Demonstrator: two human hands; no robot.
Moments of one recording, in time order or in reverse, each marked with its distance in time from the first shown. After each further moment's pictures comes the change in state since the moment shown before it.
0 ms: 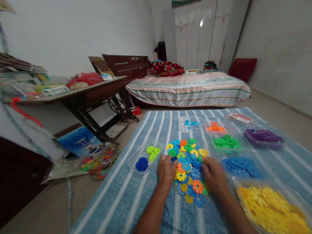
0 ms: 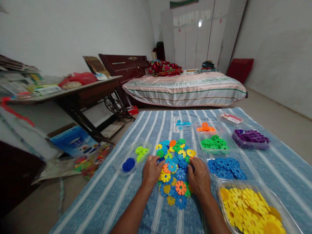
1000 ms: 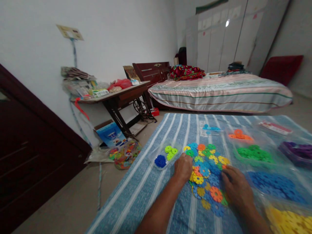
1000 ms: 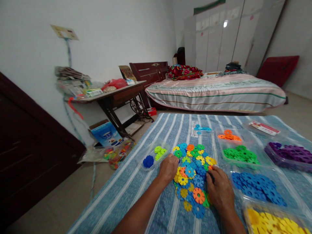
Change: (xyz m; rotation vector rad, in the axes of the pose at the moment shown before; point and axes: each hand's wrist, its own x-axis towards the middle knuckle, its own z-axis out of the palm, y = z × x) left_hand 0.001 0.016 -0.025 0.351 -0.232 0.145; right_hand -0.003 0.008 -0.007 -0.087 -0.182 0.062
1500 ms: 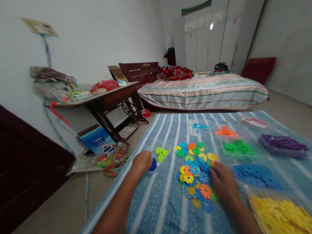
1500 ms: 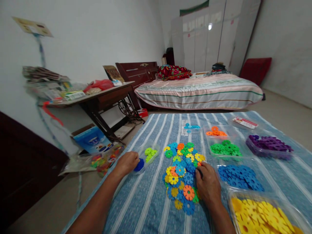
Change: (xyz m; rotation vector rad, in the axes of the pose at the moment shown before) left_hand -0.001 -0.086 -0.094 0.338 -0.130 -0.235; right_hand 0.004 -0.007 0.002 0.029 0.032 0.006
